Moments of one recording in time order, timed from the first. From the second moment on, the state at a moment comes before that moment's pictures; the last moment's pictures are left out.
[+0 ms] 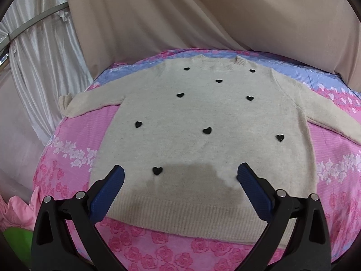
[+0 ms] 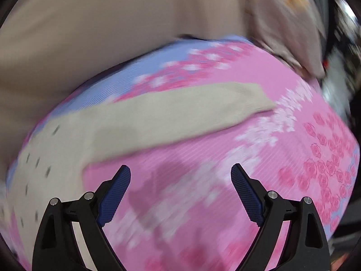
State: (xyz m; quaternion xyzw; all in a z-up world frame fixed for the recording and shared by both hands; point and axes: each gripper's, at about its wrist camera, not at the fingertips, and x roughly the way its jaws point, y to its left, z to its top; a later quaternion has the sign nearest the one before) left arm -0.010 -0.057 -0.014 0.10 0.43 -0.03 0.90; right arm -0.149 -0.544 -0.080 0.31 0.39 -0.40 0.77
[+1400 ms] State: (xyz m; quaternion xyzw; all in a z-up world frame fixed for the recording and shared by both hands) left arm 0.059 0.039 -0.043 0.03 0.47 0.04 0.88; right arm 0.228 -0.180 -0.070 0.18 0.46 0.09 0.86
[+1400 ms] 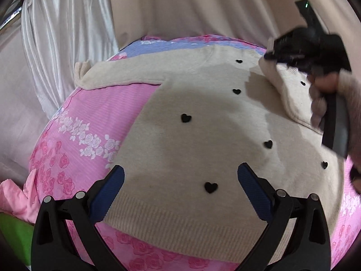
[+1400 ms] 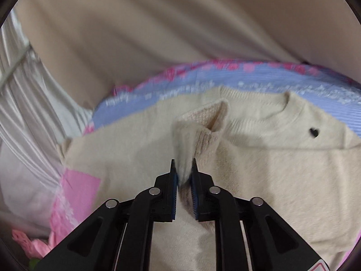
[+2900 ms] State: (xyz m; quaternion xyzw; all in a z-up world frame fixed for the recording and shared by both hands) left arm 0.323 0.017 -0.115 -0.12 0.52 0.01 0.84; right arm 0.032 -0.350 -0.081 0.20 0.43 -0.13 0.87
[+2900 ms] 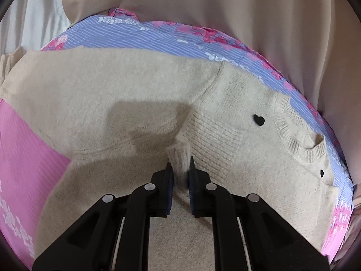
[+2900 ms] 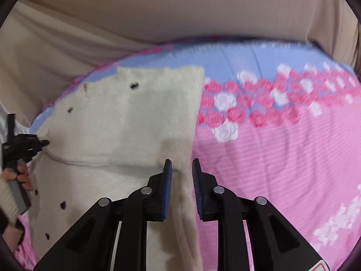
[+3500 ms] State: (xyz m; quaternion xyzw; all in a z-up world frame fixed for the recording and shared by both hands) left arm 0.312 0.056 -0.118 -0.12 0.51 0.04 0.85; right arm 0.207 -0.426 -0.128 0.16 0.47 -0.15 0.86
